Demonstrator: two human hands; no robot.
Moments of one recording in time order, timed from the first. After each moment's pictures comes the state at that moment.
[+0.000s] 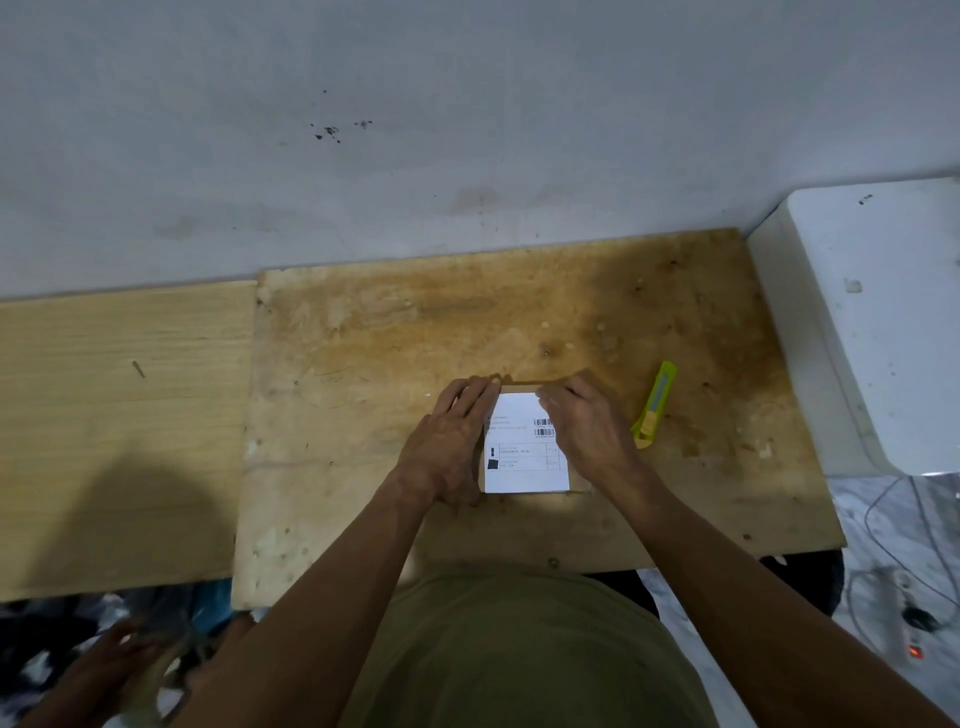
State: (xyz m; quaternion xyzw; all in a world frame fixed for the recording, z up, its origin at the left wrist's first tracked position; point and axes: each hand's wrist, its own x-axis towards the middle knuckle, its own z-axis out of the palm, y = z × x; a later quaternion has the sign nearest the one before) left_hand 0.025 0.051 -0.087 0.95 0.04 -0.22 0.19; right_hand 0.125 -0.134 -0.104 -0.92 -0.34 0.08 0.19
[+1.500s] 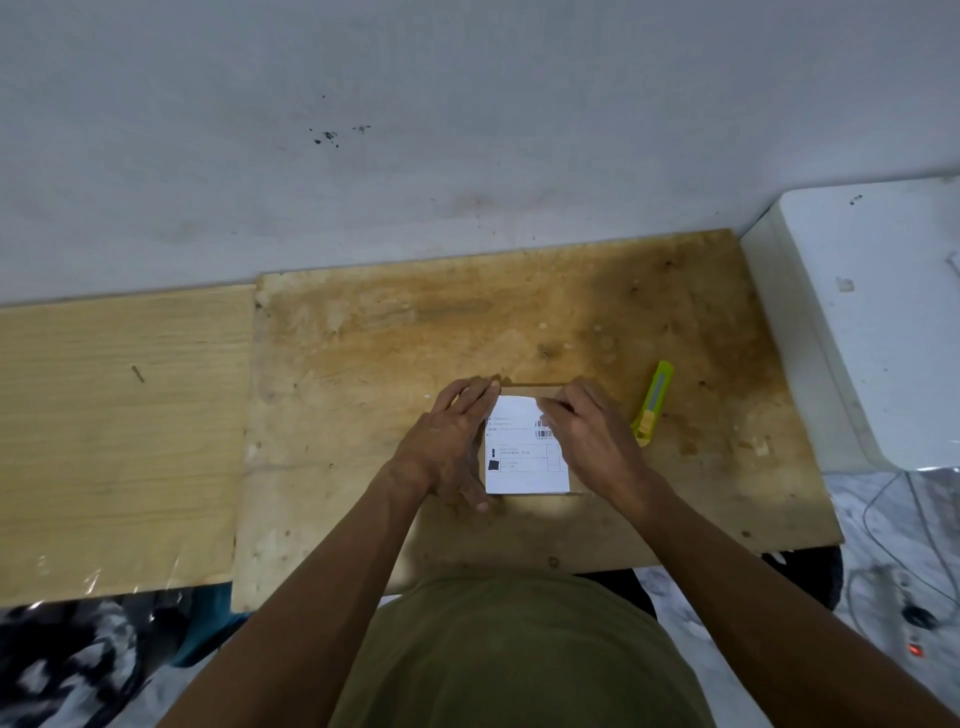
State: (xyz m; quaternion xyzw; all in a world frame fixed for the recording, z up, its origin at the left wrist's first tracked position) left_hand 0.029 0.061 -0.087 0.94 0.04 -0.25 0.23; right_hand 0.120 -0.148 -0.110 -0.90 -0.42 0.02 0.12
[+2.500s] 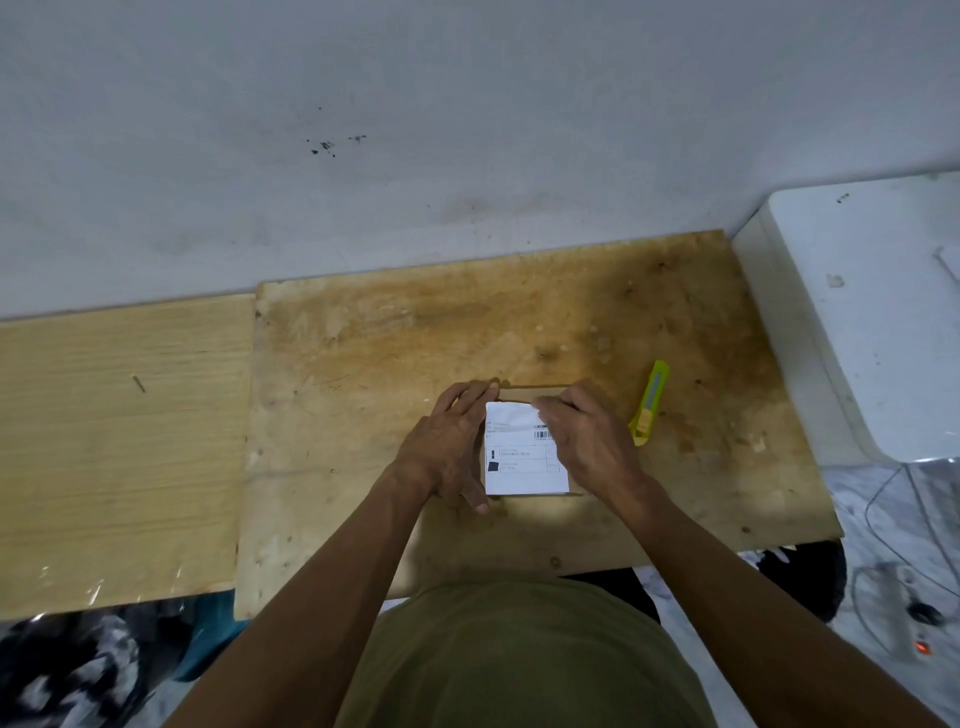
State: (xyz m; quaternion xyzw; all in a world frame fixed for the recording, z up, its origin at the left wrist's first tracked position) left_hand 0.029 0.056 -0.080 0.94 0.05 -0.26 0.23; right_hand 0.109 -0.146 -0.101 -0.91 -0.34 0.04 0.23
